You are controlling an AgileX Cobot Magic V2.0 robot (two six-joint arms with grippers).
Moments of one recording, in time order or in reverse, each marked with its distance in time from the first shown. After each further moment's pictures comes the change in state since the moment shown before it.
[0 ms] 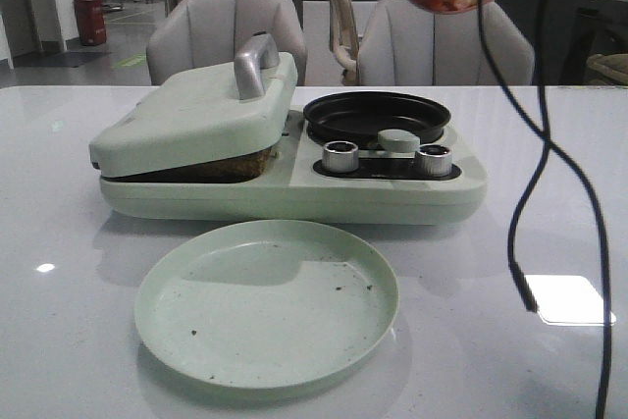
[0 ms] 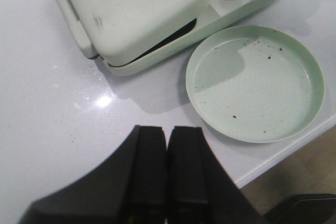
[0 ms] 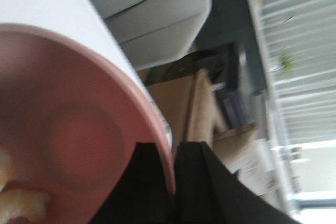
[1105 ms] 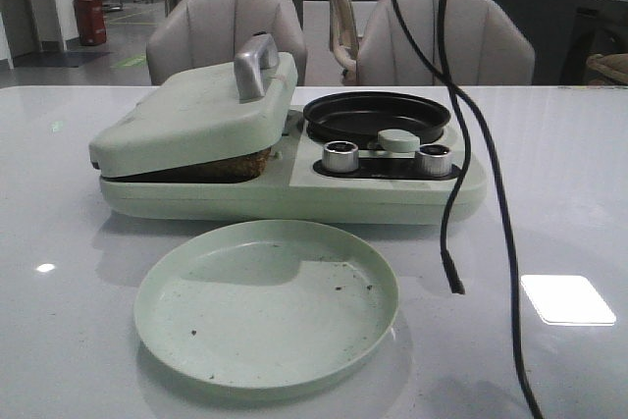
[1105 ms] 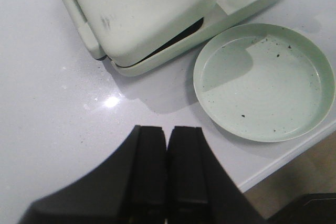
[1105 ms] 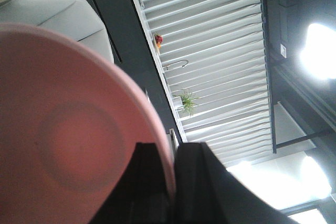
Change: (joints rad) left arm 0.000 0.000 0.000 0.031 0.000 0.000; right arm 0.084 0.158 -0.242 -0.370 0.077 0.129
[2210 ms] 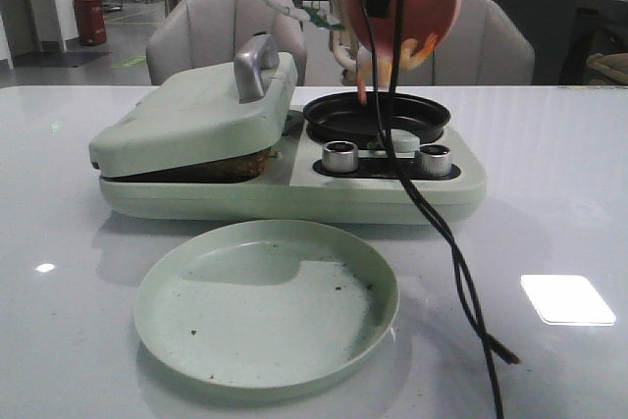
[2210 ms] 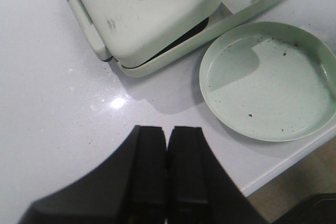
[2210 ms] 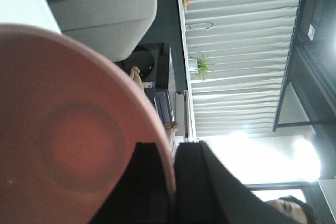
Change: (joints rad) left arm 0.000 0.000 0.000 0.029 0.002 0.000; right arm 0.023 0.189 0.027 0.027 0.153 -0.005
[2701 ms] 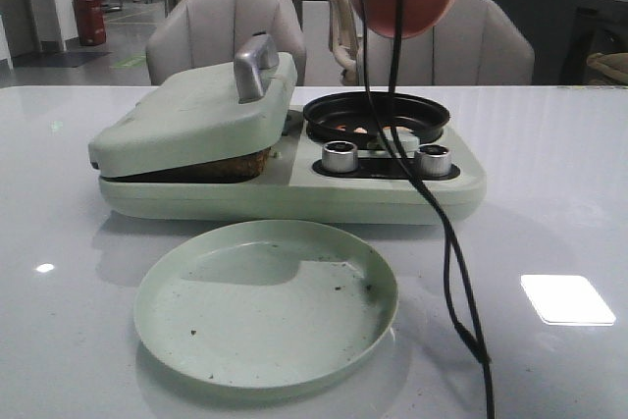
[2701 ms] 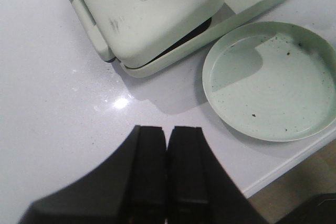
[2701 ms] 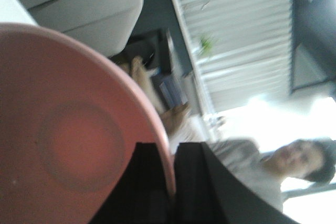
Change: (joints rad) left arm 0.000 0.000 0.000 0.009 -0.002 0.000; right arm 0.011 -0.052 -0.040 0.125 0.095 0.104
